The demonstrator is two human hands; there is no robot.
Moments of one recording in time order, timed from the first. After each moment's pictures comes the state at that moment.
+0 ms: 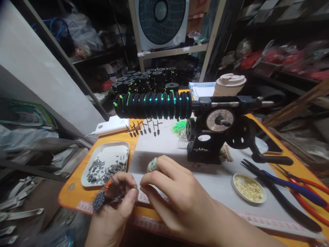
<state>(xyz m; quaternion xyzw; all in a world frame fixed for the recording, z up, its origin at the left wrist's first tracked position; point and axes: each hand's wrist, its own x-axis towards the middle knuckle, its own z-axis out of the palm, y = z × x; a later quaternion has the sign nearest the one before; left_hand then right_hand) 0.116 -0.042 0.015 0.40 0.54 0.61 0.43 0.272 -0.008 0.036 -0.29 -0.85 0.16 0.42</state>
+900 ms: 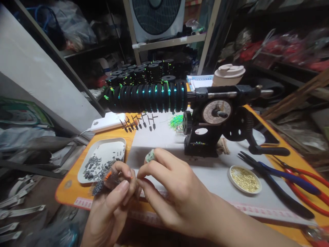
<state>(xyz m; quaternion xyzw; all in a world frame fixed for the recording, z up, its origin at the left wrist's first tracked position) 0.108 -0.041 0.008 0.38 0.41 0.59 0.58 0.273 -0.008 0.037 -0.28 -0.83 0.19 0.44</state>
